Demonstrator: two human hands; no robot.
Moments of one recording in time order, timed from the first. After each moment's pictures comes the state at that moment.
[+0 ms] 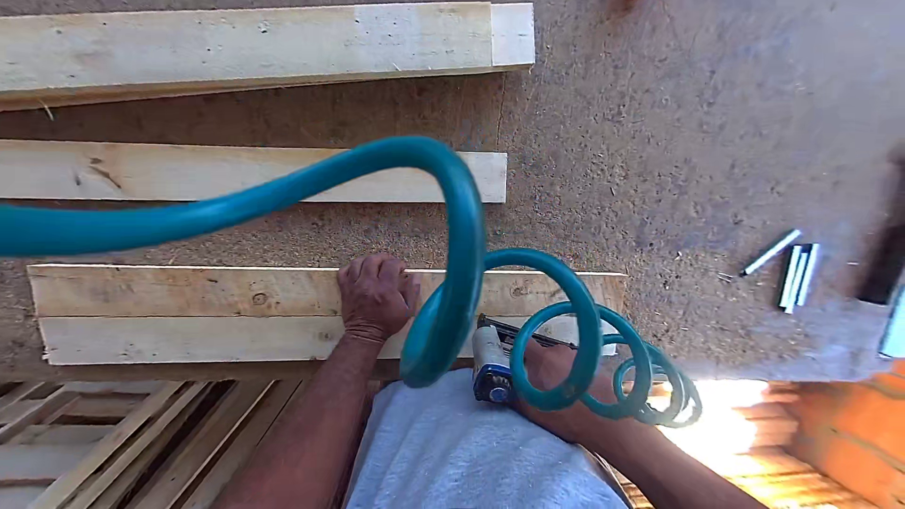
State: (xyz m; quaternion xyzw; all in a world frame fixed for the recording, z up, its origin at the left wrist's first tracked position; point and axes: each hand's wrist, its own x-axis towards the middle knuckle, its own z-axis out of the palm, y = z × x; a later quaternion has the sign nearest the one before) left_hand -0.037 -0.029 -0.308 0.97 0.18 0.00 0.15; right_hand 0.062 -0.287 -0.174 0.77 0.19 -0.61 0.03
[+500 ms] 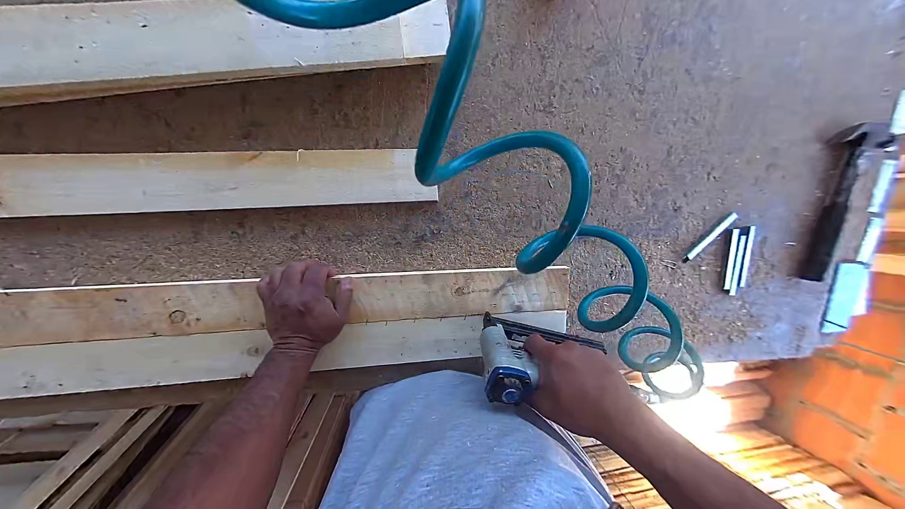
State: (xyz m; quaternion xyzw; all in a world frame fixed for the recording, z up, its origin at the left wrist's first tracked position) left_hand -0.040 -0.025 -0.325 0.98 0.18 0.00 0.11; right_hand 0.108 -0.366 -0.161 0.75 0.16 -0.63 0.09
